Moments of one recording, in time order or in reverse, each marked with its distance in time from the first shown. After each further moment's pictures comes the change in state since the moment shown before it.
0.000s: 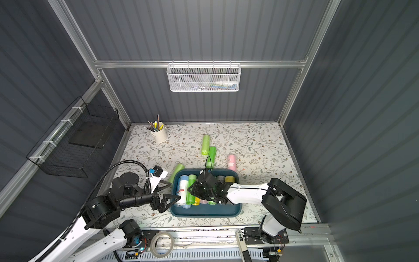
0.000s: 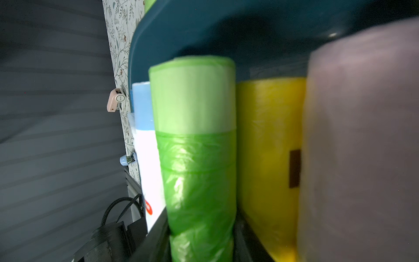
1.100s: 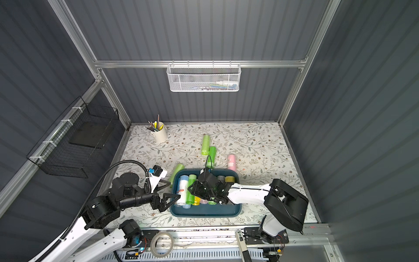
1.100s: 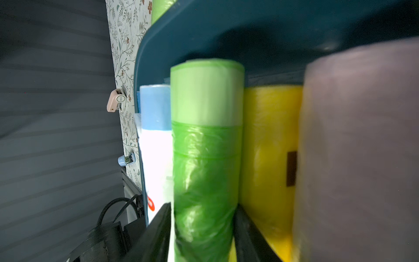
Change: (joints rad) left arm 0.000 0.005 0.000 0.000 -0.024 0.000; right arm 0.001 -0.027 0.000 -0.026 0.023 -0.037
